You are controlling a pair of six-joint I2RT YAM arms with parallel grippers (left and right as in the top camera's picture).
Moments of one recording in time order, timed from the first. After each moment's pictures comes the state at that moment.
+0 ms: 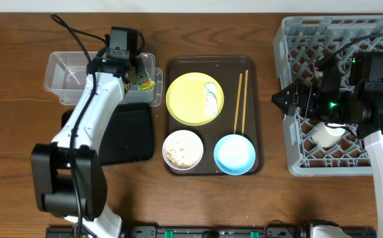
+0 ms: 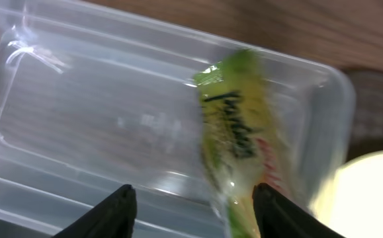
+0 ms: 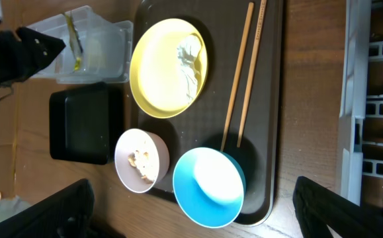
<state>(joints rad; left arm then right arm) -0.14 1.77 1.41 -0.68 -0.19 -0.33 -0.04 1.32 1.37 -1.12 -0.57 0.19</state>
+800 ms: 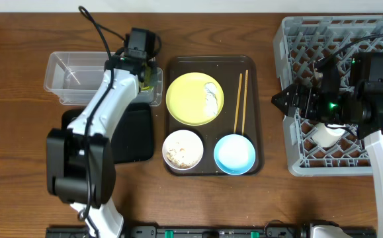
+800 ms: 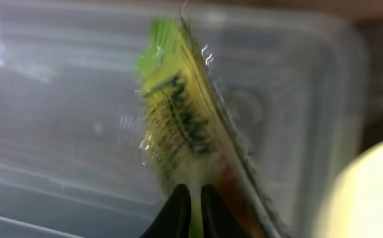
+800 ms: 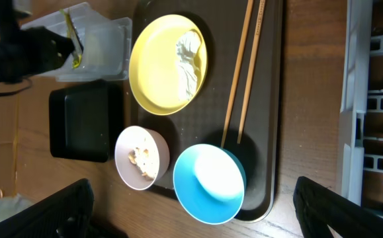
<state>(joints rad) -0.19 1.90 1.44 -0.68 -0.27 -0.25 -0.04 1.32 1.37 -1.13 -0.57 0.19</state>
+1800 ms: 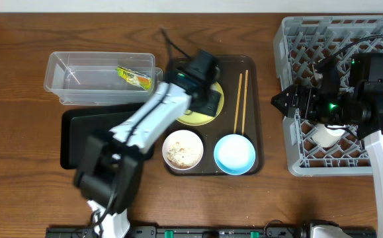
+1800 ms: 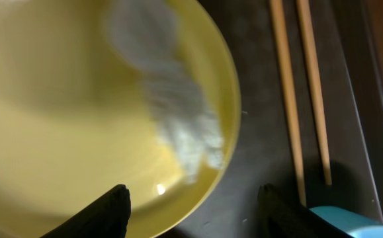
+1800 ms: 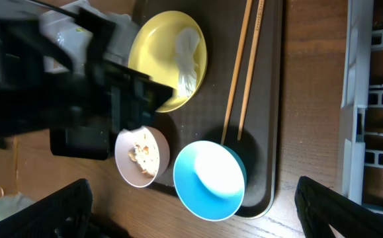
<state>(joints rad) -0.57 1.95 1.46 -0.74 0.10 -0.25 -0.04 1.32 1.37 -1.14 -0.57 0.19</state>
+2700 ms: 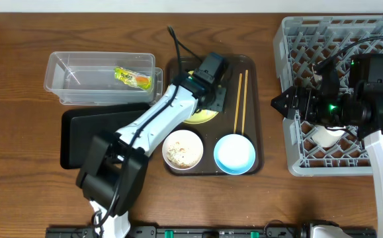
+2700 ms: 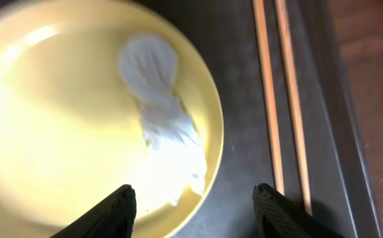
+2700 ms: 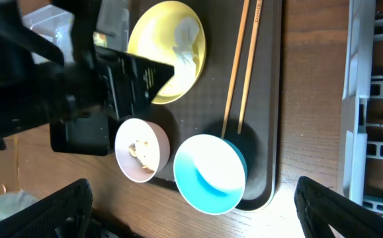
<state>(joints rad) -0.60 1.93 1.48 -0.67 0.01 -0.35 -0.04 1.32 1.37 -1.16 -0.57 0.19</state>
